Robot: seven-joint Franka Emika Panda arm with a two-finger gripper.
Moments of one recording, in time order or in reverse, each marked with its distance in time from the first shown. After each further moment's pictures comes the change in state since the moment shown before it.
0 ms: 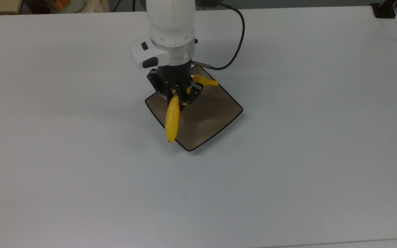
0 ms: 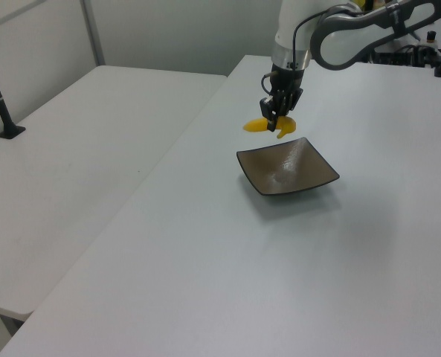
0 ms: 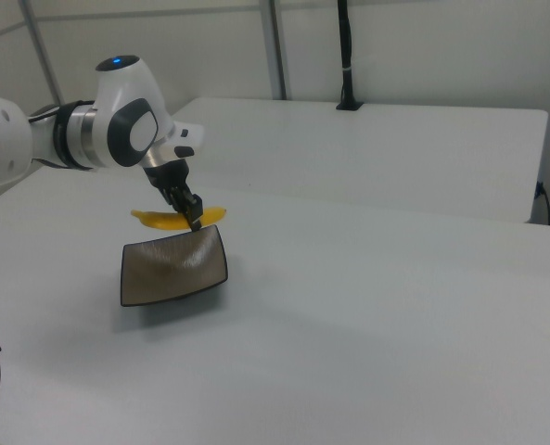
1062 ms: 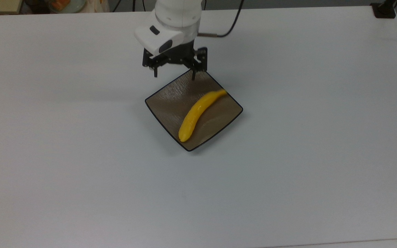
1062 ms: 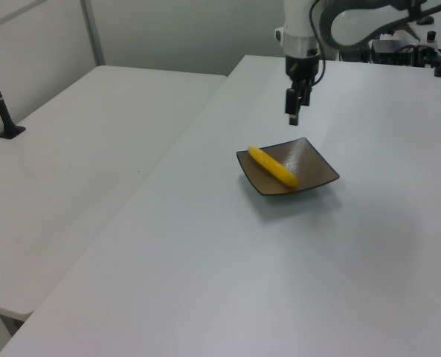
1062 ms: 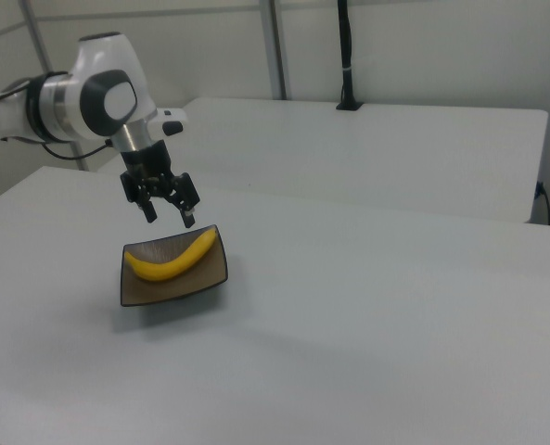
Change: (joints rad) arm 0.017 -0.093 -0.002 0.020 -0.021 -0.294 -0.375
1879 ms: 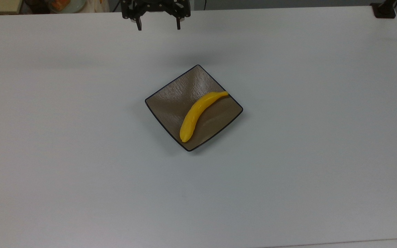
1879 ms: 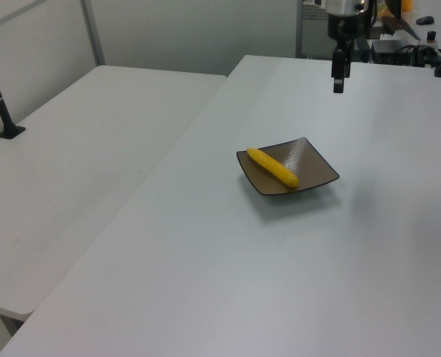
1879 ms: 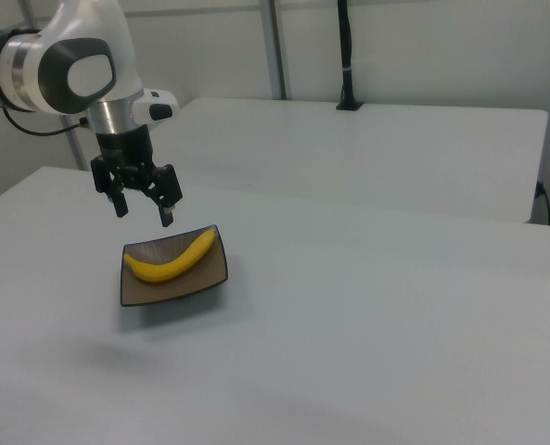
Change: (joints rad) arm 0.004 -0.258 -0.127 -0.138 0.182 -0.153 -0.211
